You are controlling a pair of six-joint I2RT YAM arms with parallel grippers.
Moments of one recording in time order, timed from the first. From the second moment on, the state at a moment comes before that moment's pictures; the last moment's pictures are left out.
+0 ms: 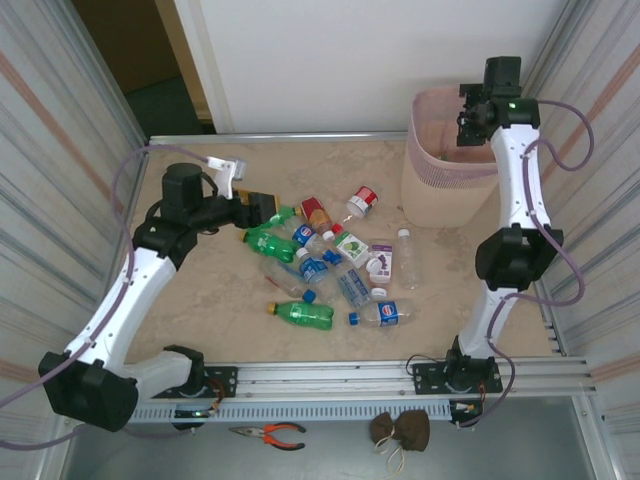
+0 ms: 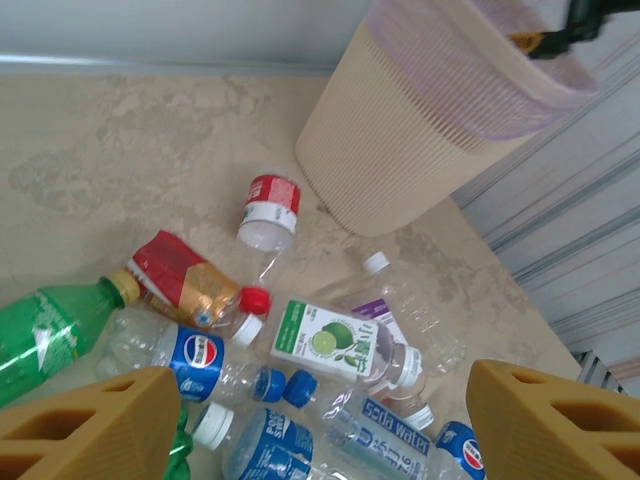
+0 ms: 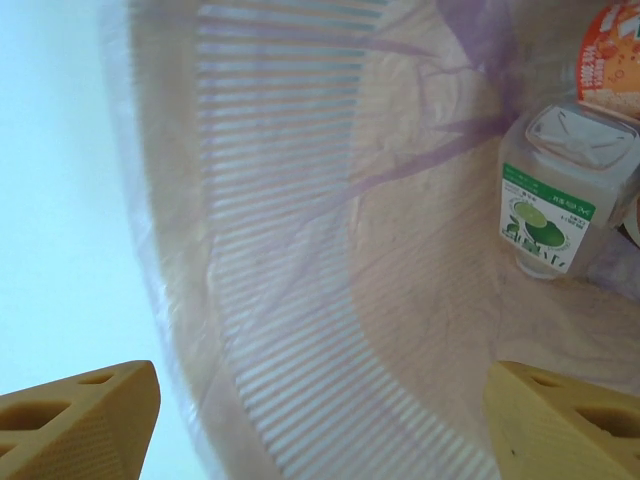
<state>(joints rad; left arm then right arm) -0.29 1.14 1.08 -0.43 0.55 -0.28 -0.05 1.93 2.21 -0.97 -0.03 1.47</state>
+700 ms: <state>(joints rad) -0.25 1.37 1.22 -0.70 0.26 -0.44 -0.05 1.49 1.86 -0.80 -0.06 0.92</state>
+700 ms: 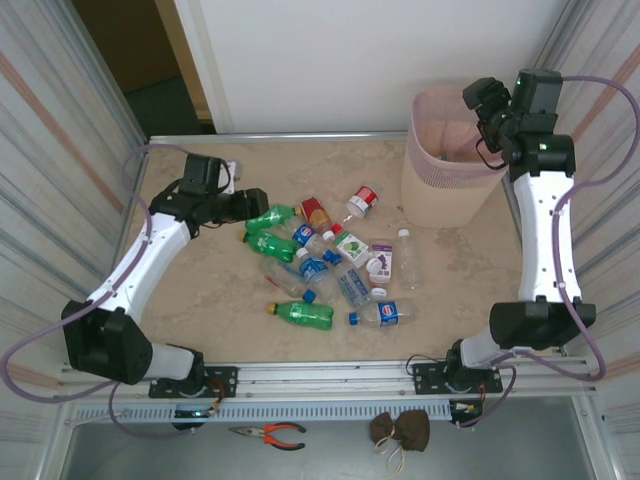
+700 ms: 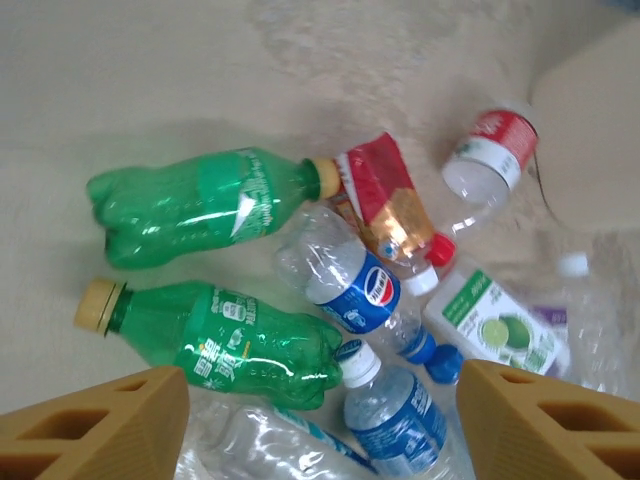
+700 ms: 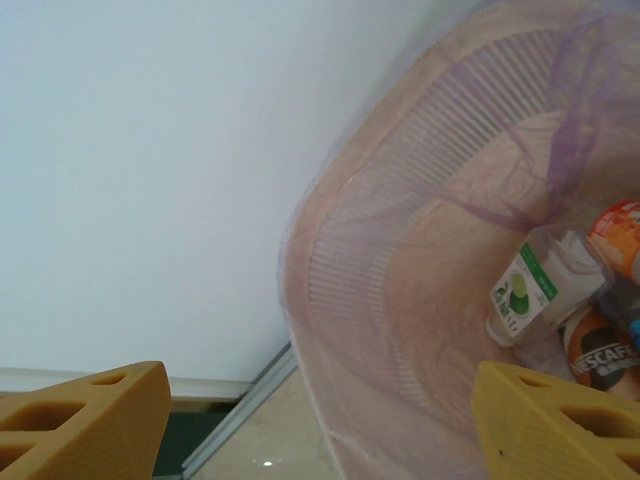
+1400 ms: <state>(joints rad) 0.01 1.56 0.96 -0.45 0.44 -0.98 -0.05 1.39 1.72 -0.79 -0.03 0.90</state>
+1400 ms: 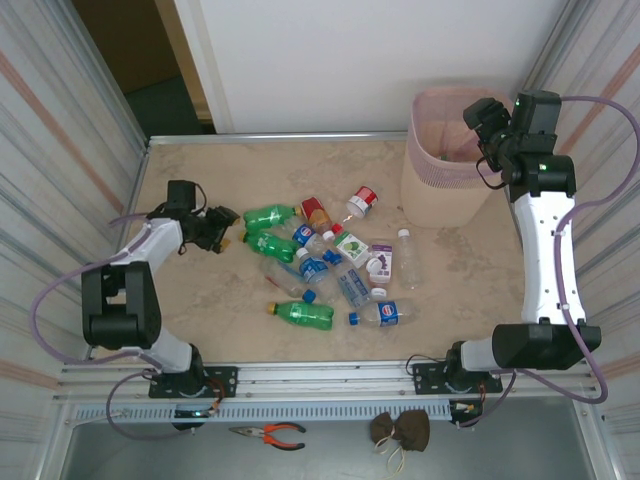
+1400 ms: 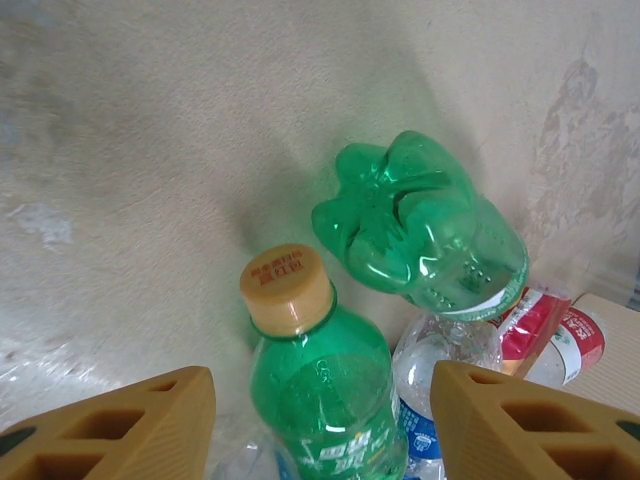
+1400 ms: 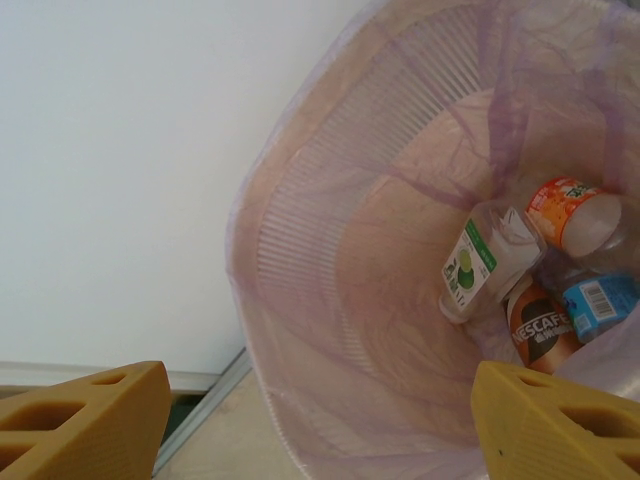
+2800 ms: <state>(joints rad) 0.01 1.73 0.92 -0.27 0.53 -1.13 -0.07 1.34 1.71 -0.79 -0.02 0.90</state>
